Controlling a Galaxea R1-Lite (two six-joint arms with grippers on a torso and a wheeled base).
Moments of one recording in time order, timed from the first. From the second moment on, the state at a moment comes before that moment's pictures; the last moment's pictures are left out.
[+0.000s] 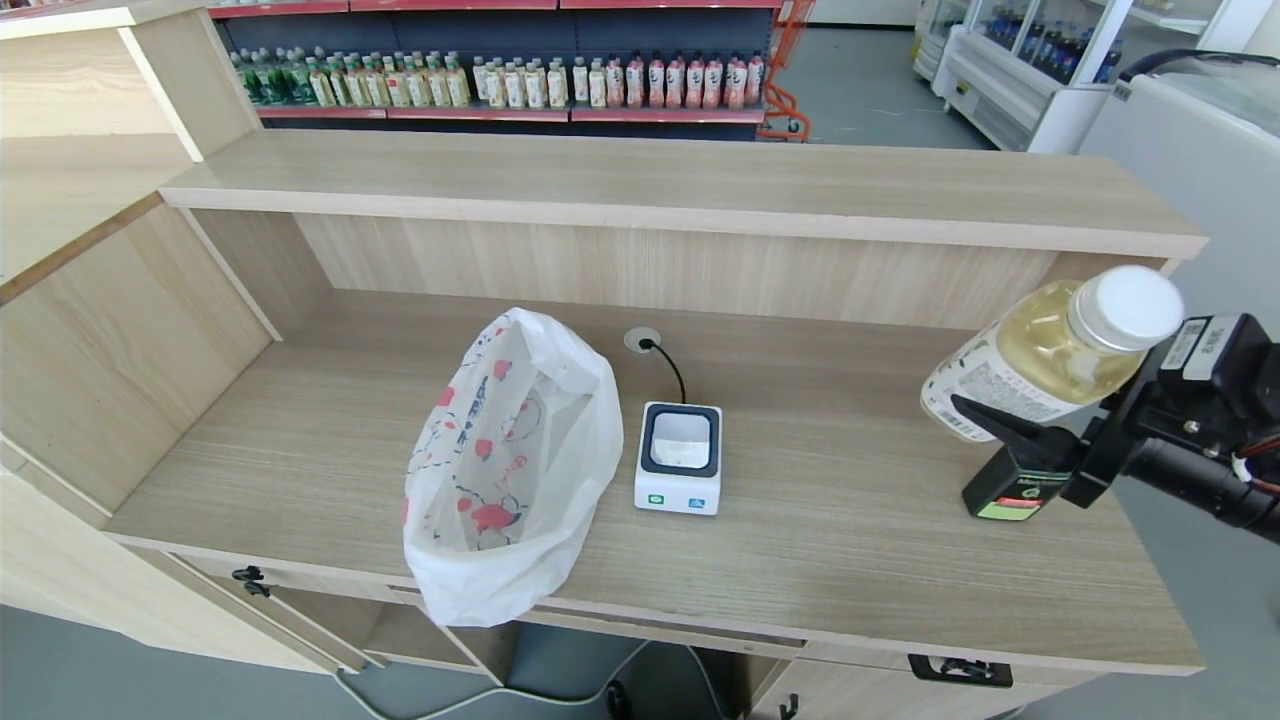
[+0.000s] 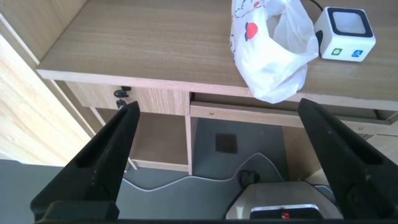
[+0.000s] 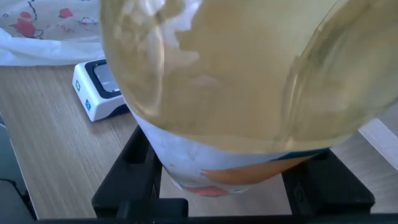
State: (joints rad) left arm -0.01 0.00 0.00 0.01 -0.05 -0.02; right arm 0.07 1.47 -0.43 -1.14 0.64 -0.65
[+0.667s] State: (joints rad) left arm -0.01 0.00 0.00 0.01 -0.06 -0.05; right arm 0.07 1.51 -0.43 -1.14 0.64 -0.71
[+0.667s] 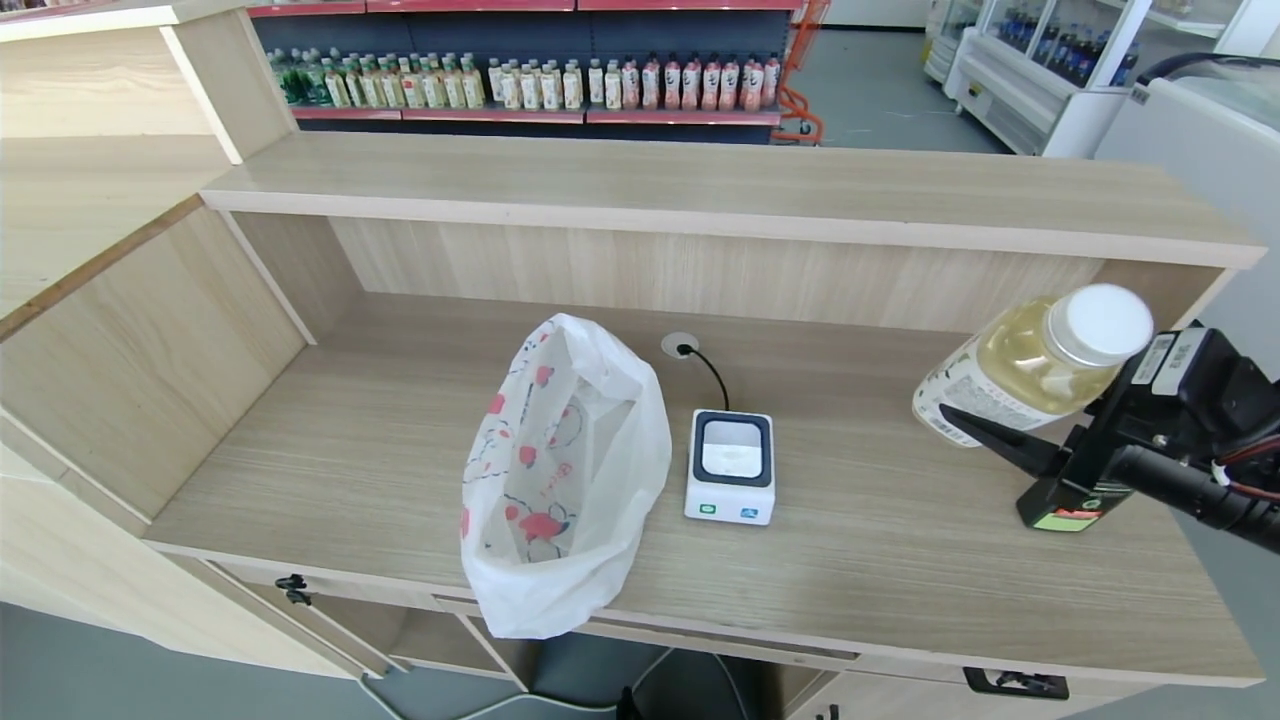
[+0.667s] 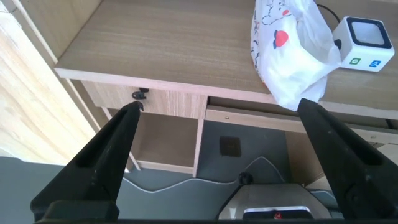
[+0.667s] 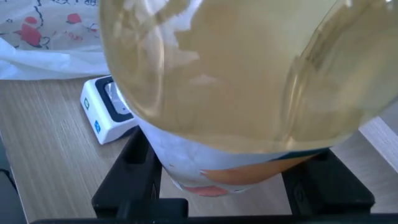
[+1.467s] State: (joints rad) left arm -0.01 0.00 0.00 0.01 -0.05 -0.06; right arm 0.07 1.70 -0.56 -1.33 0.66 -0.82
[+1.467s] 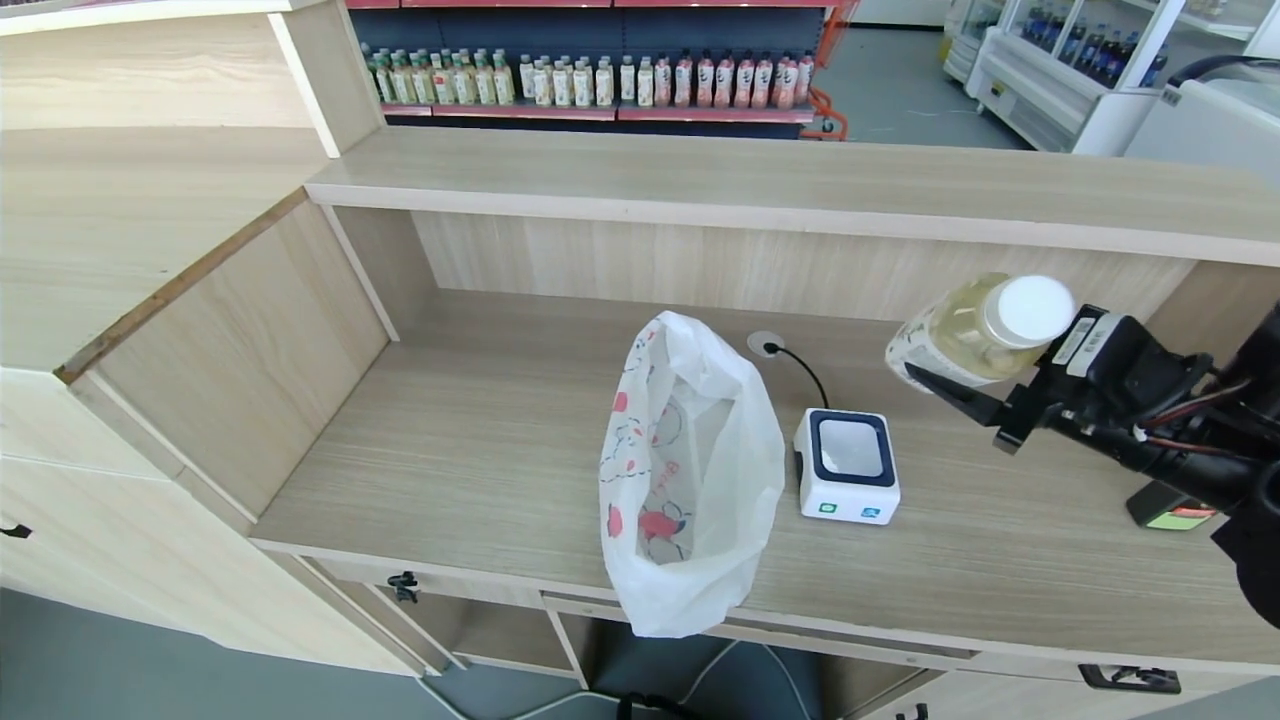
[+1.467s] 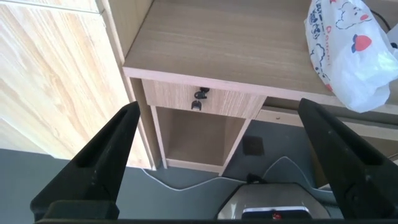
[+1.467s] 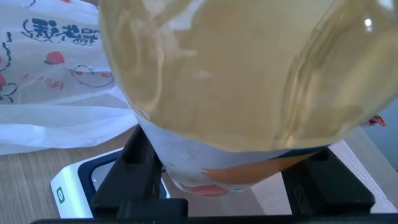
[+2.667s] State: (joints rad) left arm -0.01 0.00 0.00 0.01 -0.05 -0.06; right arm 0.11 2.08 -0.74 -1.55 0.78 -1.08
